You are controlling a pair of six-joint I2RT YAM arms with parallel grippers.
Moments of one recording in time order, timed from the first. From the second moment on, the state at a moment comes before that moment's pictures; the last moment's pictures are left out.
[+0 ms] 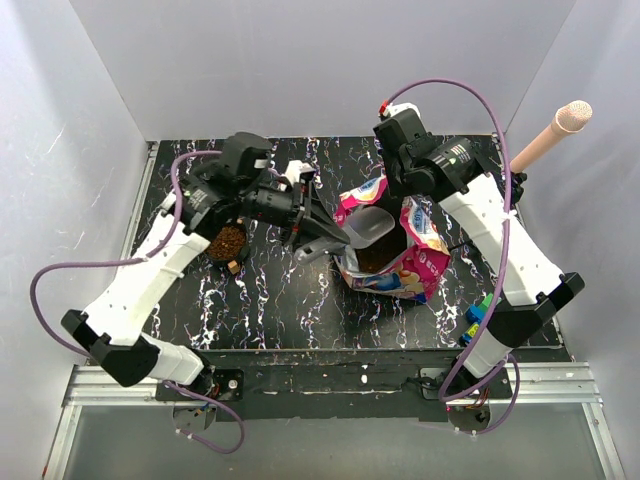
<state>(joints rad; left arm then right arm) -0.65 1.38 1.74 -0.96 0.93 -1.32 0.70 1.61 2.04 -1.29 0.48 0.27</state>
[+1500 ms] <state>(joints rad) -0.68 1.78 1.15 -0.05 0.71 -1.49 0.87 1.54 1.97 -1.31 0.45 0.36</state>
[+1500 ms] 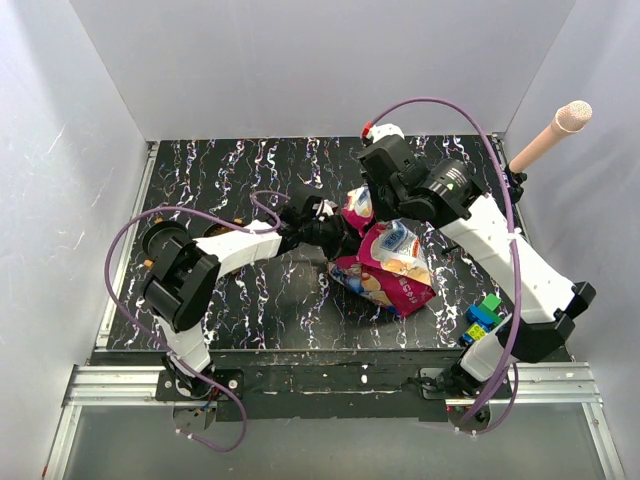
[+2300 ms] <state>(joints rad) -0.65 1.36 0.85 0.22 0.77 -1.28 0.76 1.48 1.90 -1.23 0.48 0.25</state>
